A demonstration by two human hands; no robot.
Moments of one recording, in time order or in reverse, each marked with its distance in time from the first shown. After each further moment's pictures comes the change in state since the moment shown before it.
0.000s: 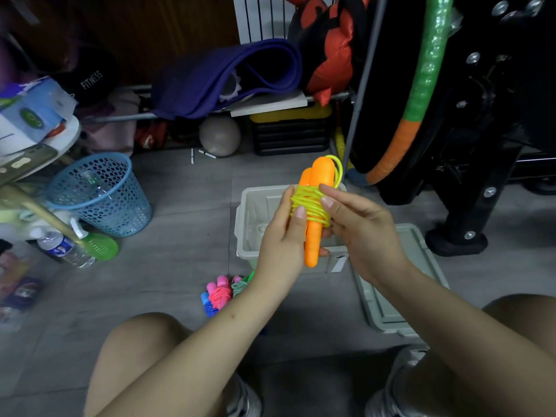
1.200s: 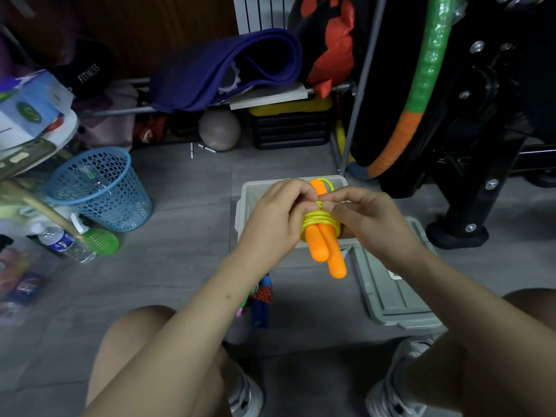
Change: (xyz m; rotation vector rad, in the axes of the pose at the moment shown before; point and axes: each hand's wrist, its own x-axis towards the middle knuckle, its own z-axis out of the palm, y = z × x) left_hand 0.023 0.007 -0.026 0.739 -0.048 0.630; right_hand -0.001 -0.013 -0.013 -0.481 -0.135 -0.037
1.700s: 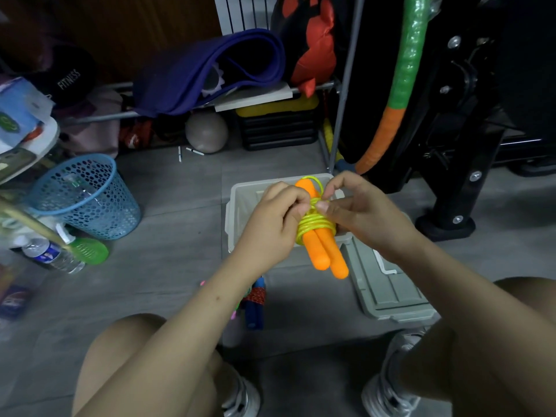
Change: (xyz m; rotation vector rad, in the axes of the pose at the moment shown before) left_hand 0.003 -0.002 0.015 -0.093 -0.114 0.008; right_hand 0.006 0.007 -0.021 -0.062 -0.088 -0.018
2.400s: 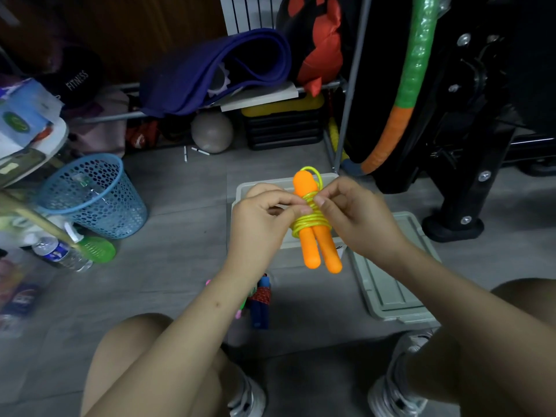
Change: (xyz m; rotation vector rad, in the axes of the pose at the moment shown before) left_hand -0.005 0.013 -0.014 -0.223 0.231 -0.278; right_hand 0.002 0.006 0.018 -0.391 0.172 -0.199
